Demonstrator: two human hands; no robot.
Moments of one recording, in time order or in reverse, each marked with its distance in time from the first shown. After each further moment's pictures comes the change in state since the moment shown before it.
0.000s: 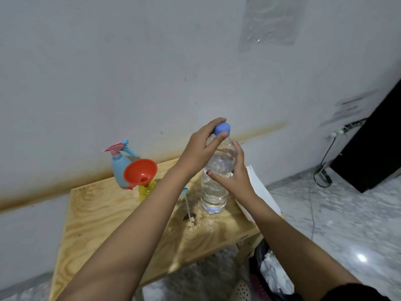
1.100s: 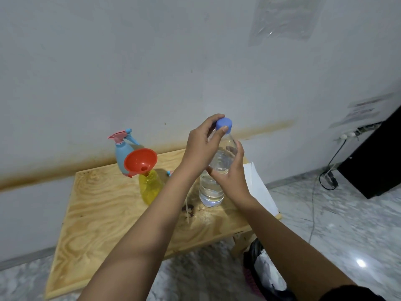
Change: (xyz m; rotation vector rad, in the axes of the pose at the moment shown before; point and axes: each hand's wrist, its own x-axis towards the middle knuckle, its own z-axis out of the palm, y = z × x) left_hand -0.008 0.019 0.015 -0.087 0.235 -0.122; right_hand -0.005 -0.003 0.004 0.012 -0.007 0.037
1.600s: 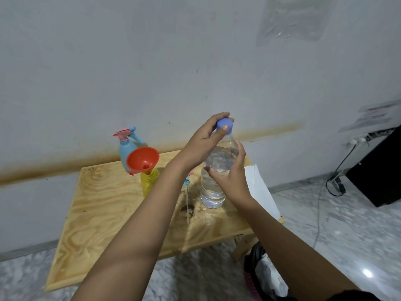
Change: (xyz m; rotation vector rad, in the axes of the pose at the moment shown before) left_hand 0.009 -0.006 -0.011 -0.099 -0.270 -0.094; right_hand 0.001 0.000 -0.001 -0.005 -0.018 0.005
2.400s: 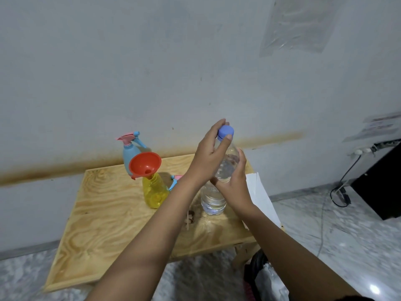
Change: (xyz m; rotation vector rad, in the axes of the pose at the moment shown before) left_hand -0.006 -0.003 0.026 -0.010 0.249 0.056; right_hand 0.003 -0.001 -0.004 -0.018 -0.051 -0.014
